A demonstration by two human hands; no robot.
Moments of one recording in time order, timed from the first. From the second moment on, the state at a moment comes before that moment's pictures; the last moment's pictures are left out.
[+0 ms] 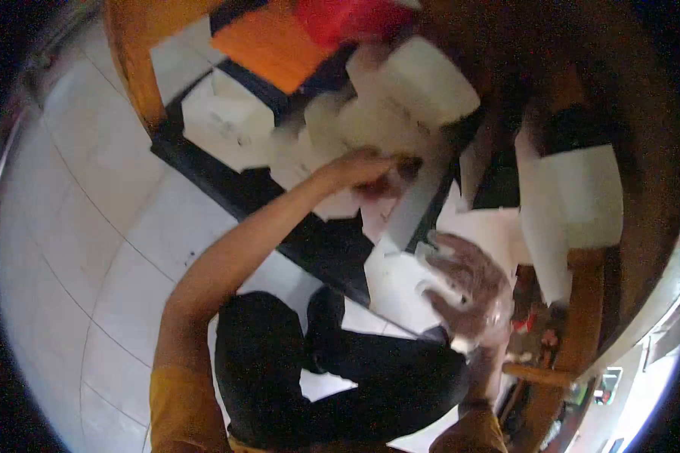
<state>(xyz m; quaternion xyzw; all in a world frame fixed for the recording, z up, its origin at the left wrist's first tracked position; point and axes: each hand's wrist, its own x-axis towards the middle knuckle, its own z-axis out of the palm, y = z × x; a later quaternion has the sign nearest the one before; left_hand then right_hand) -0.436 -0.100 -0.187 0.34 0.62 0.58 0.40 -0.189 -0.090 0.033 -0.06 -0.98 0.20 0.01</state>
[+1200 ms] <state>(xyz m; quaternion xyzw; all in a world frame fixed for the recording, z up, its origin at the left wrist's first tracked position) -0.521 -0.296 -0.194 -0.09 0.43 0.87 0.23 -0.437 -0.093 0.143 0.06 -0.97 -0.22 -0.01</state>
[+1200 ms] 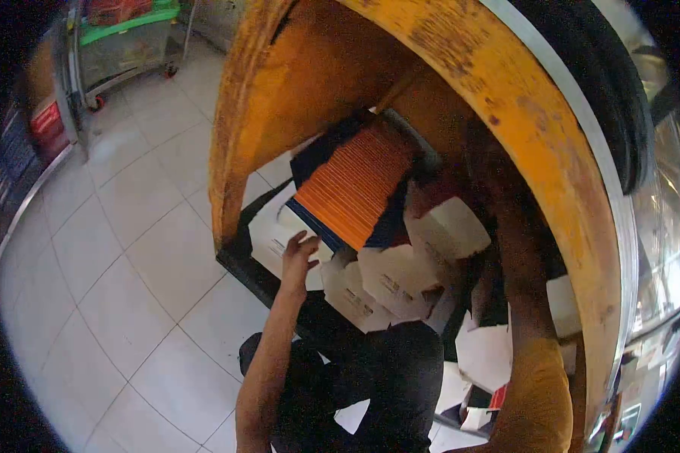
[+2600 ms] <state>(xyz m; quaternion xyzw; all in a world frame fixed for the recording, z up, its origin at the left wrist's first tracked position) -0.482 -0.150 -0.280 -0.05 0.36 0.90 0.26 -0.572 -0.154 -0.017 0.24 -0.96 0.08 0.07</state>
